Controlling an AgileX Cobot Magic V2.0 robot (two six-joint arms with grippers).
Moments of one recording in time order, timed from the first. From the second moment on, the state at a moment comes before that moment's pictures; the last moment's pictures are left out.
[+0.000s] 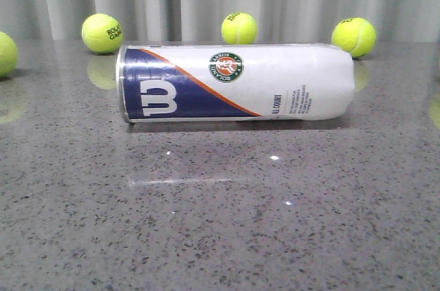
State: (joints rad) left arm -0.05 0.77 -0.85 -0.02 0.85 -0.15; right arm 0.04 0.22 -0.41 -0.14 0.38 0.15
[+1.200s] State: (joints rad) left arm -0.05 1.33 -0.85 -1.22 0.97 0.70; right arm 0.04 0.22 -0.41 -0.14 0.38 0.15
